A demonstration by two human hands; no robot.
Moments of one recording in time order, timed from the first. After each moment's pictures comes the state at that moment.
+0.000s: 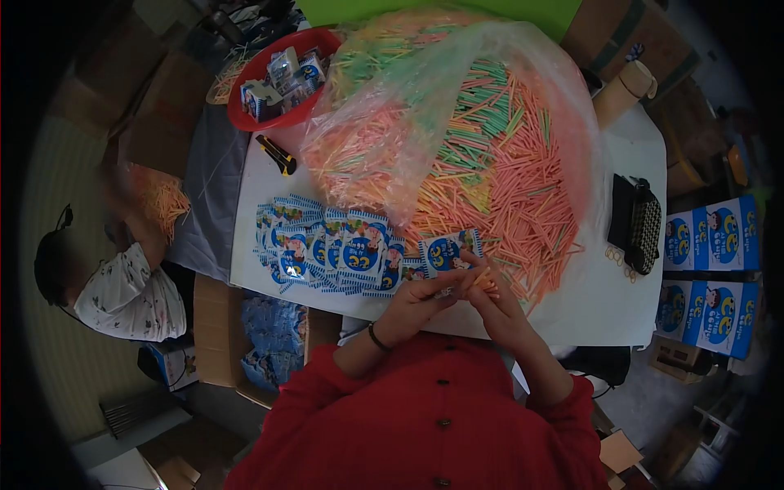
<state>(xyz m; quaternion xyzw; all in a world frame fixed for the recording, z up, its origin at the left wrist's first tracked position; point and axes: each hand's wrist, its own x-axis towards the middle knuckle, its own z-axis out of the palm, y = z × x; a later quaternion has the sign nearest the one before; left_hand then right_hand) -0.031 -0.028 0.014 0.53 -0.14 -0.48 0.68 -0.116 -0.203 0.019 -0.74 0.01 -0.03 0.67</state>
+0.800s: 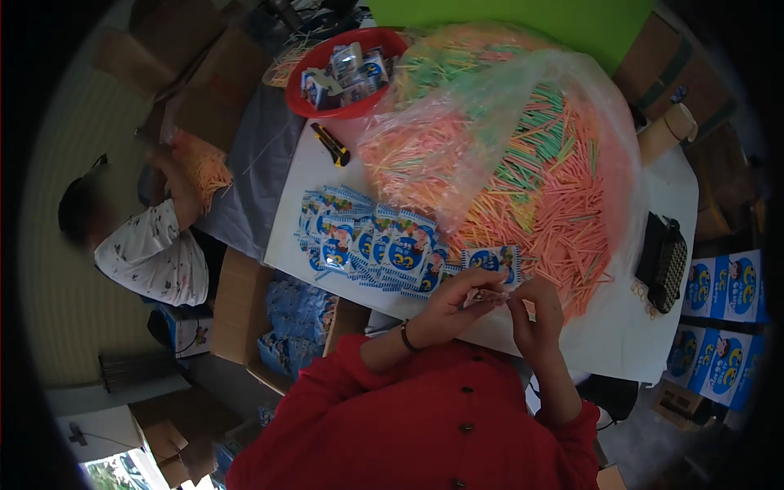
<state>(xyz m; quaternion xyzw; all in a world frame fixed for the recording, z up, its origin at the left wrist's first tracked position) -0.027 -0.033 0.017 0.53 -0.32 -0.28 0.74 -0.113 -0.200 0.037 -0.88 -0.03 -0.25 0.41</state>
